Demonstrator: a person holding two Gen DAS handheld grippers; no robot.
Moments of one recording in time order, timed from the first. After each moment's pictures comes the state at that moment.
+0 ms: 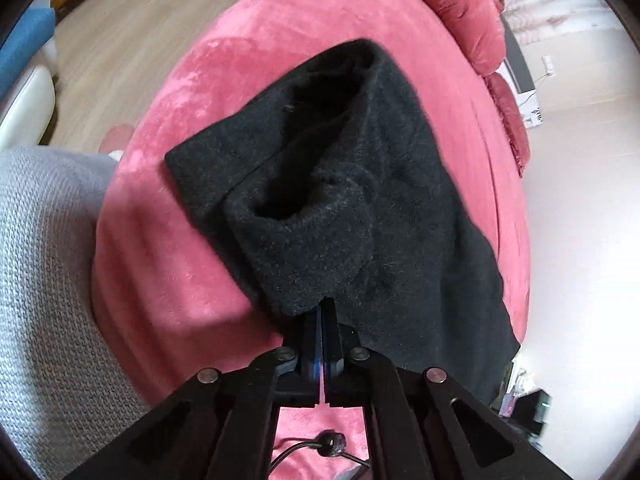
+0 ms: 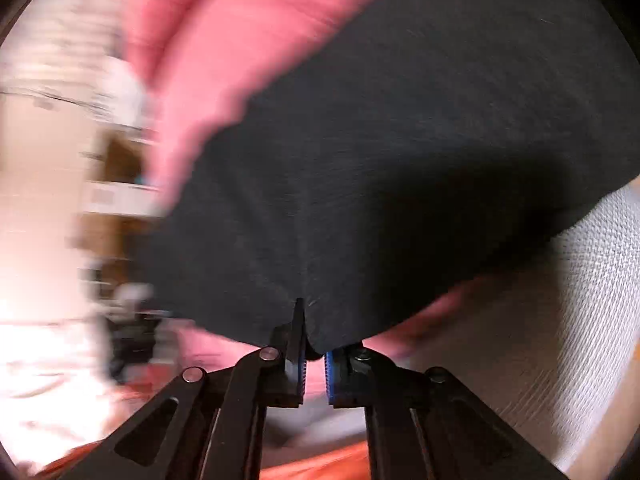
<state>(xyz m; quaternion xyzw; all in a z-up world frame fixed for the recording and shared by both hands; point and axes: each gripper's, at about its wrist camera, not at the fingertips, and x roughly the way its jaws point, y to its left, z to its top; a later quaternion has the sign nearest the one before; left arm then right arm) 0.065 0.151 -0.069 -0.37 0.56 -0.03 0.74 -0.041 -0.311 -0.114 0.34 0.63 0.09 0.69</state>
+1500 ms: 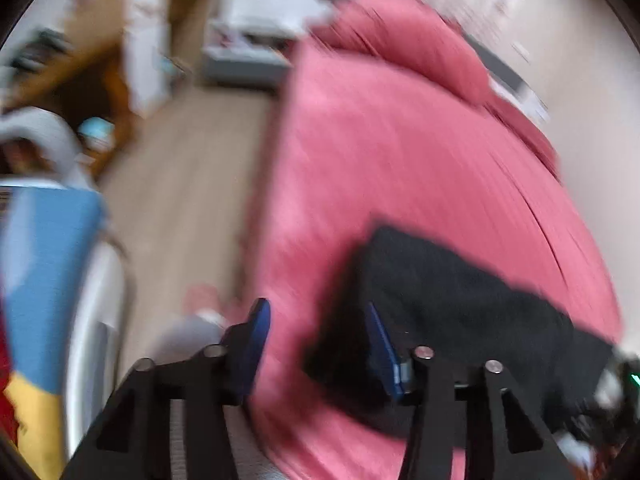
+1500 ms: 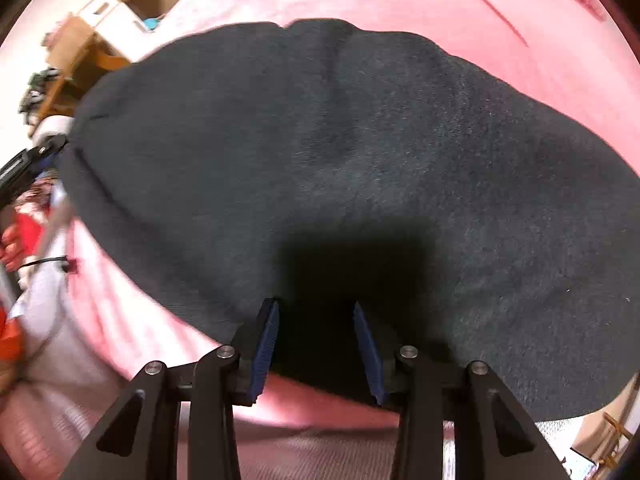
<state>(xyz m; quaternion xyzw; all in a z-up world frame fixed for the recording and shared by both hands) 0.076 0.211 -0.002 -0.17 0.41 0.10 0.89 0.013 -0.160 -0.121 0.00 0.66 0.21 0.73</state>
